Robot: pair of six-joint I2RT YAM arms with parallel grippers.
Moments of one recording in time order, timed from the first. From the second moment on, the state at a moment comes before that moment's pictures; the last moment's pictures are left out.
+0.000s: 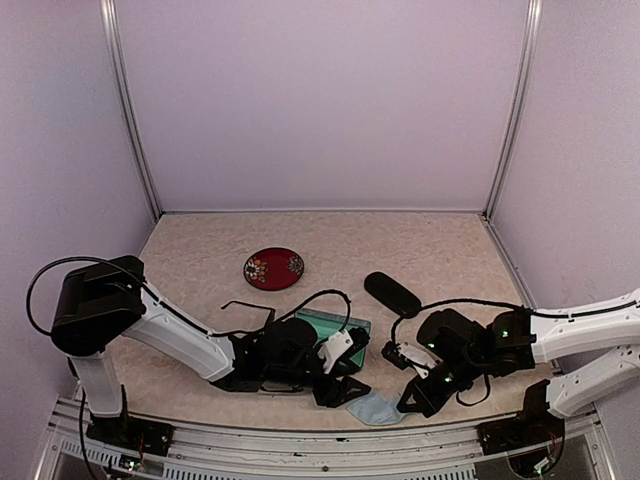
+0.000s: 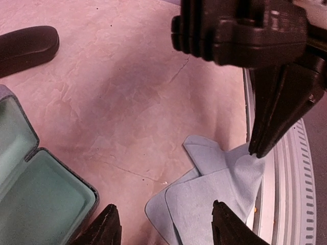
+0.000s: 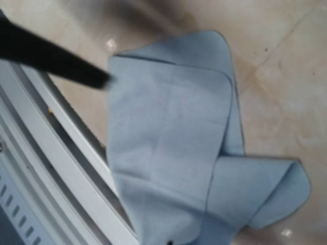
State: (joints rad) left arm -1.23 1.88 0.80 0.60 0.18 -0.17; right arm 1.14 1.17 0.57 -0.46 -0.26 0.50
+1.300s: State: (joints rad) left arm -1.26 2.03 0.98 0.39 0.17 -0.24; right arm 1.12 1.15 0.57 -0.45 -0.25 0.49
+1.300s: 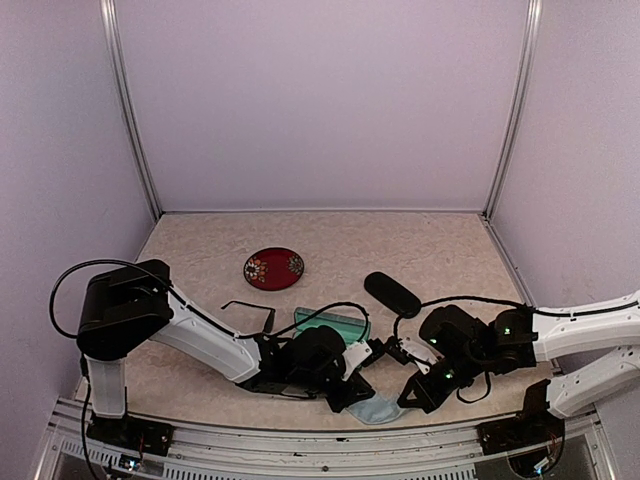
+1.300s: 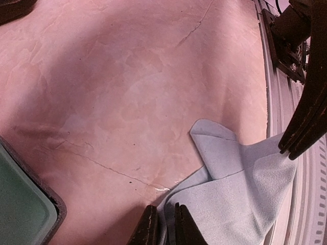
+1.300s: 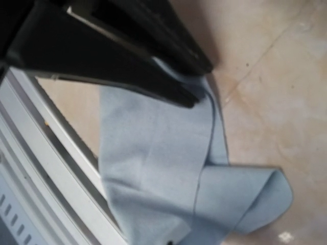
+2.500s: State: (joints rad) left arm -1.21 1.84 0.83 0.51 0.18 -0.32; right arm 1.08 1.07 0.62 -0.45 -0.18 0.46
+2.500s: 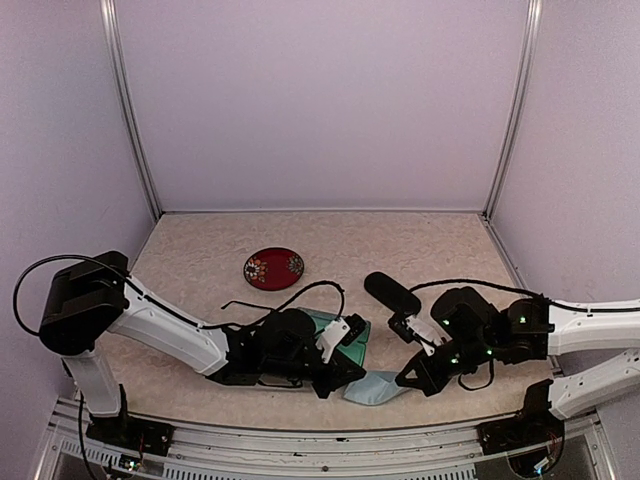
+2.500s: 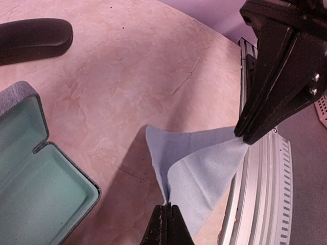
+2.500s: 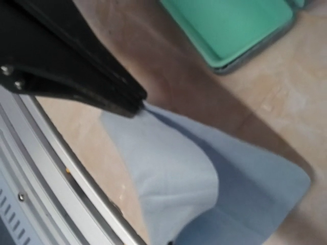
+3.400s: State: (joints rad) left arm -1.22 1.95 0.86 0.45 0.17 -0.35; right arm 1.07 1.01 0.48 -0.40 -0.29 0.52
